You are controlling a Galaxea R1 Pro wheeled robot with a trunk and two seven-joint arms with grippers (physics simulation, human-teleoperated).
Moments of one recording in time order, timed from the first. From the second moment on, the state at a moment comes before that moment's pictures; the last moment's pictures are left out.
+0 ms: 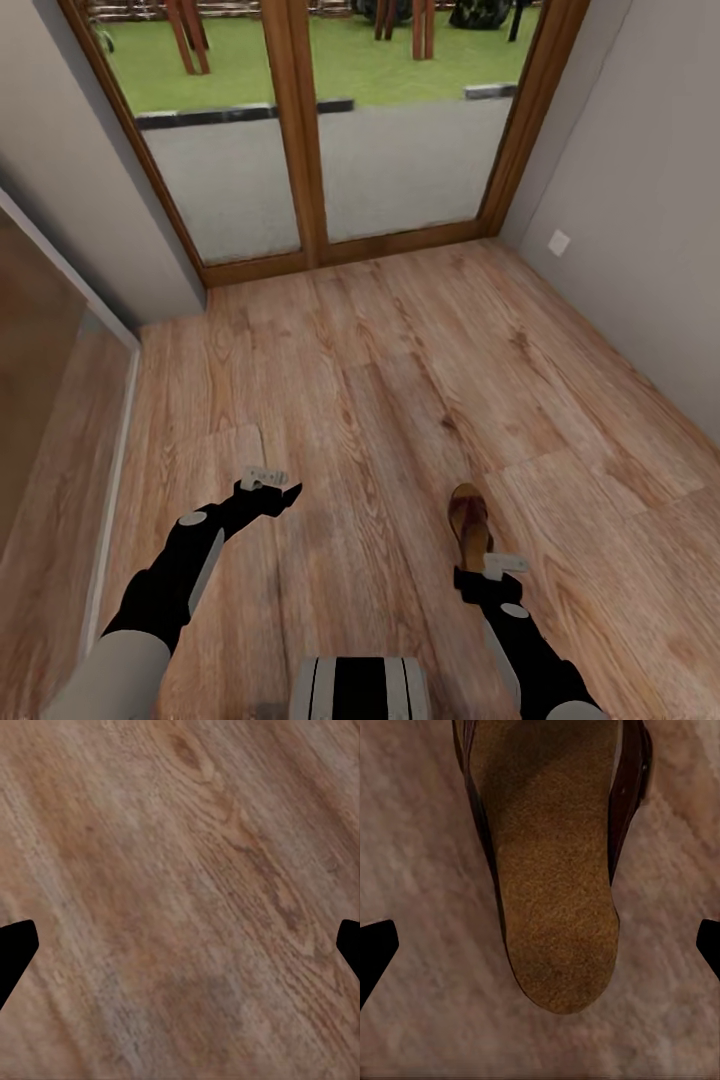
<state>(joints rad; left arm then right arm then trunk) -0.59 0.00 0.06 -0.95 -0.09 0.26 -0.42 -0.47 0.06 -0.14 -0.62 0.07 0.08 -0.13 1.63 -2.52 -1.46</state>
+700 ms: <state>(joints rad) -0.58 -0.02 0.06 -1.03 -0.09 0.26 -0.42 -0.47 0.06 -0.14 -0.63 0.07 0.08 -0.13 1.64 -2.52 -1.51</state>
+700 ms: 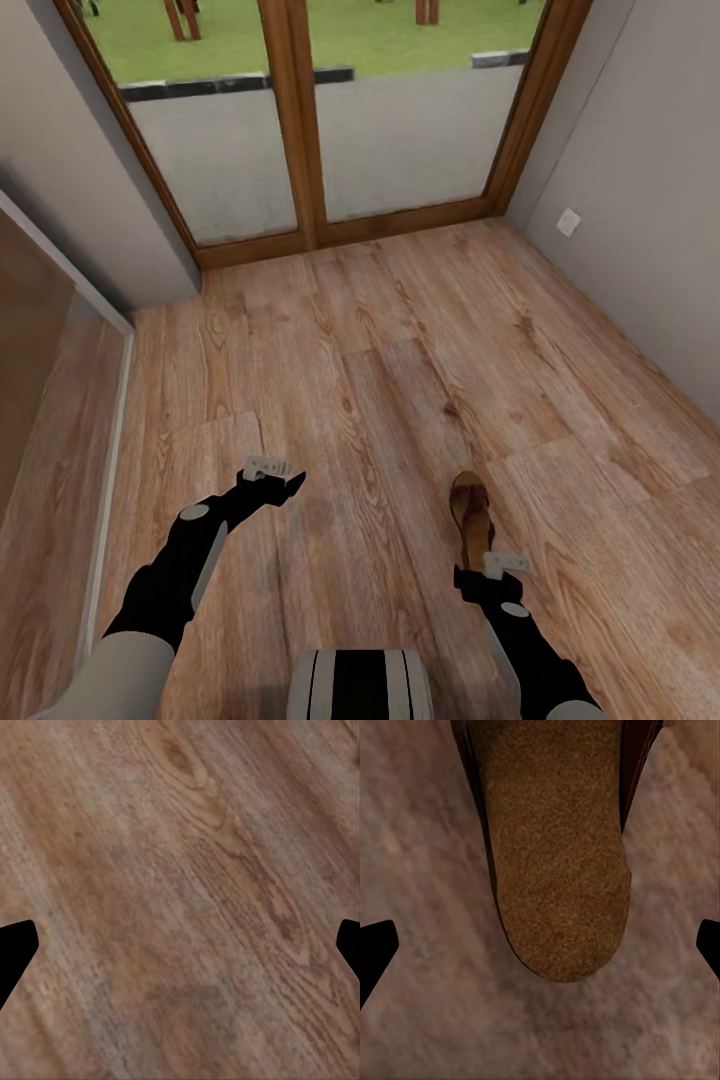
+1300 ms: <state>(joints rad) -0.58 -0.02 0.06 -1.03 -0.09 0.25 -0.42 -0.47 0.06 -0.13 -0.63 0.07 0.08 -0.13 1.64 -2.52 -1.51</state>
